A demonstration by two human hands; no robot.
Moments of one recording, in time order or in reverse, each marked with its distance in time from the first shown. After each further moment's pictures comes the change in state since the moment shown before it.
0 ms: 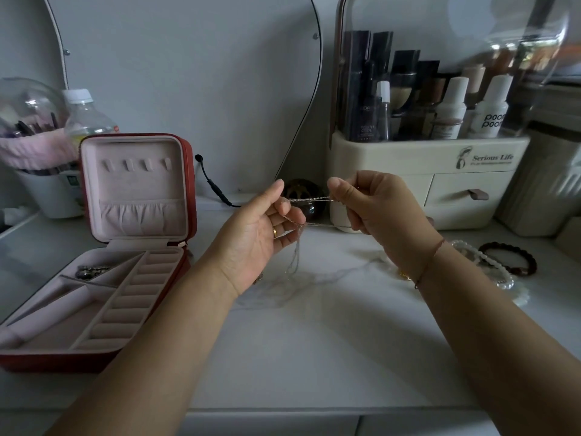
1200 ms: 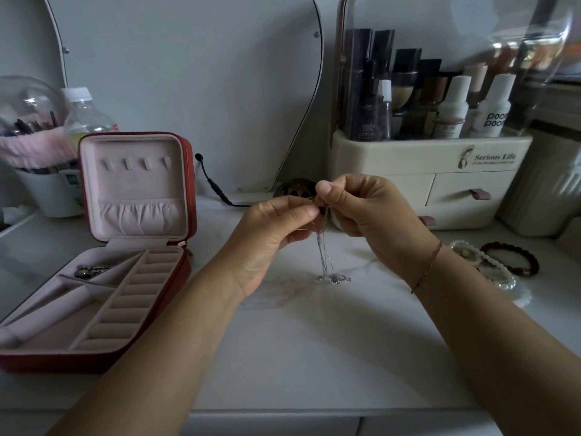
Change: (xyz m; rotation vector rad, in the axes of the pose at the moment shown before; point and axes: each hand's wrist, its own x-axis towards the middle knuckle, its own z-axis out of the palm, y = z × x) left_hand 0.001 -0.009 0.005 0.245 -0.053 0.159; right_hand -0.003 0.000 0.007 0.257 -0.191 -0.022
